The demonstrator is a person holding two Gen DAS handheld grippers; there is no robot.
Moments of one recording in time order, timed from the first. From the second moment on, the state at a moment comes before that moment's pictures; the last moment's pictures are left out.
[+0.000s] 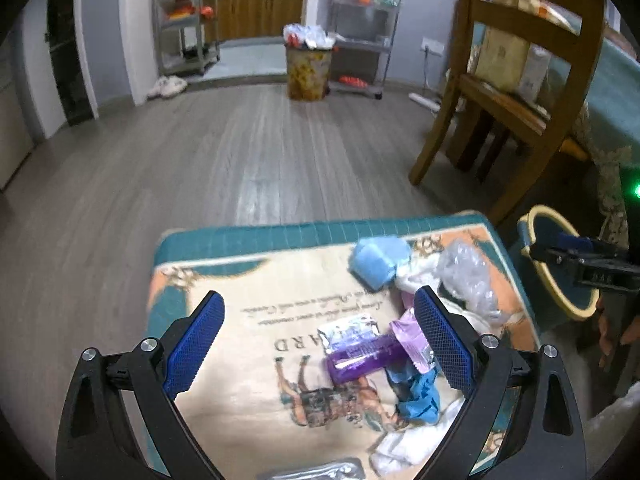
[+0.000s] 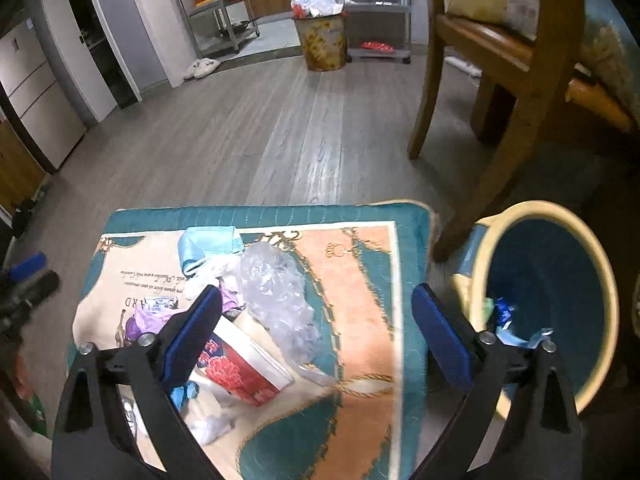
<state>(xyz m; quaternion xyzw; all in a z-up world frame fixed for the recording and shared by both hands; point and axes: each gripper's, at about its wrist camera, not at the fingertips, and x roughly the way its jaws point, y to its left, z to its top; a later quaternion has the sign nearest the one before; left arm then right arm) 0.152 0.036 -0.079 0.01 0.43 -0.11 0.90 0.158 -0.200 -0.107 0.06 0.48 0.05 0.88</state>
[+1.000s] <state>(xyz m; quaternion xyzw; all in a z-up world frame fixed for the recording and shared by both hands) 0.149 -0.054 -0.111 0.08 0.50 -0.24 0.83 0.168 -0.192 -0.148 0.07 0.55 0.13 0.82</state>
